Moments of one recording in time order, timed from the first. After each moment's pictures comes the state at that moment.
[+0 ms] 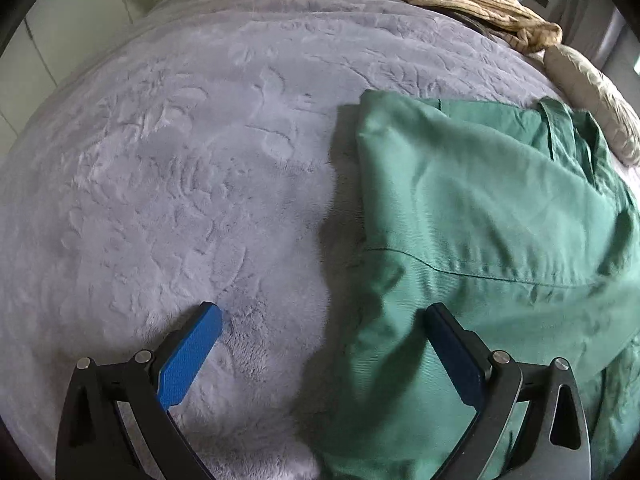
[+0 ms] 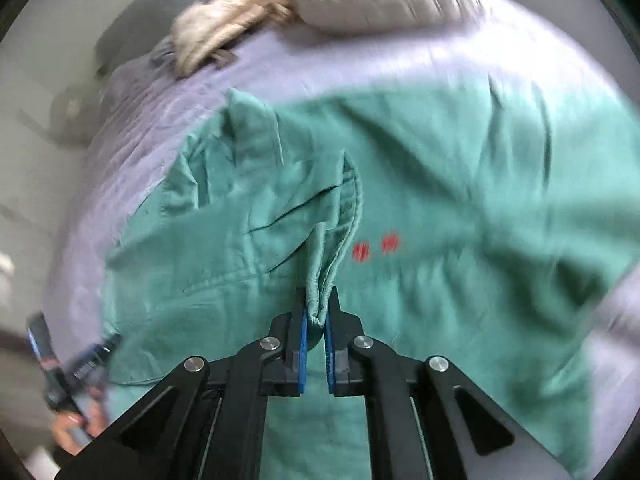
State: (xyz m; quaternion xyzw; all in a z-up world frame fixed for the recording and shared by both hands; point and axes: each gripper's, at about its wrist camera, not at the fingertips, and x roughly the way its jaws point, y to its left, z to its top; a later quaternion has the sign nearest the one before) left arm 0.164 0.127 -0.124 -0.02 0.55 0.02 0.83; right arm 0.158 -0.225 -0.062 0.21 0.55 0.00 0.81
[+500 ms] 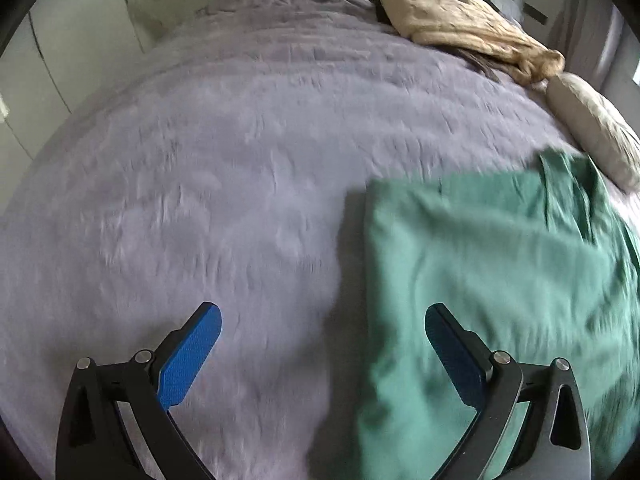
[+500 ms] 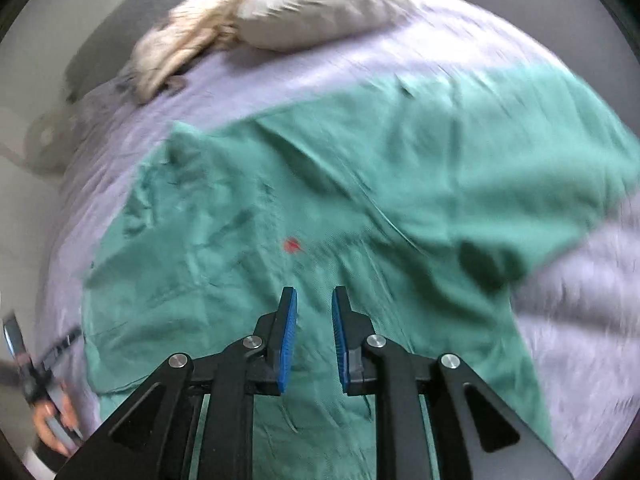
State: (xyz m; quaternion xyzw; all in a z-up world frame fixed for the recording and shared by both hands) left arm 0.208 0.135 -0.085 -0.03 0.51 0.04 0.86; right arm 0.129 -0.277 -0.056 0.24 0.55 -0.05 0.80
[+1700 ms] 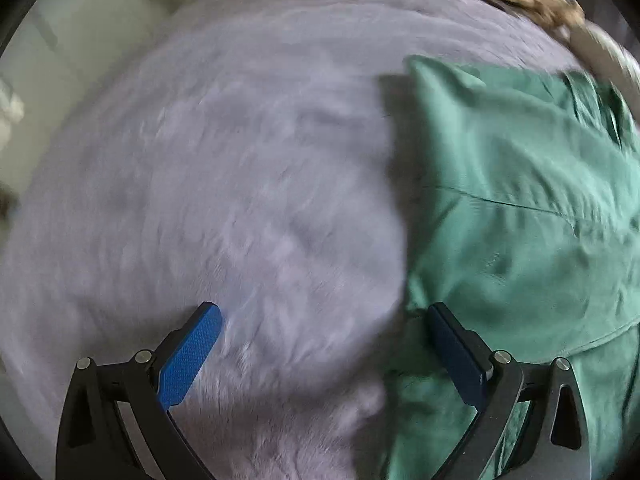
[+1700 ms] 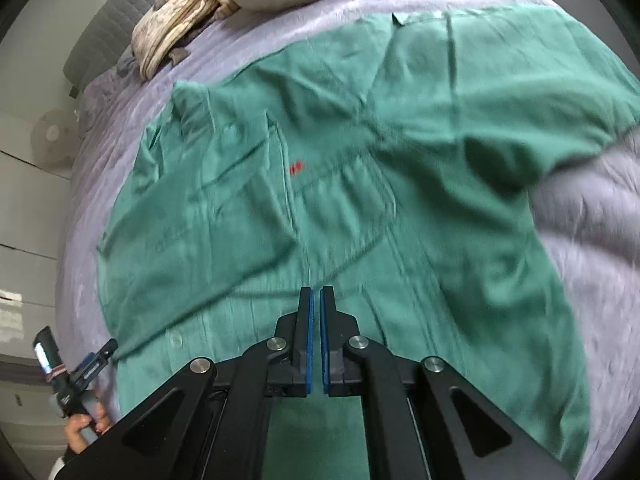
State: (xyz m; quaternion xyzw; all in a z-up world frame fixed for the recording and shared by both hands) left arm 0.134 0.156 -0.118 -0.01 0.58 0.09 0.81; right arm 0.094 -0.264 -0.079 0.29 0.59 -0.03 0.75
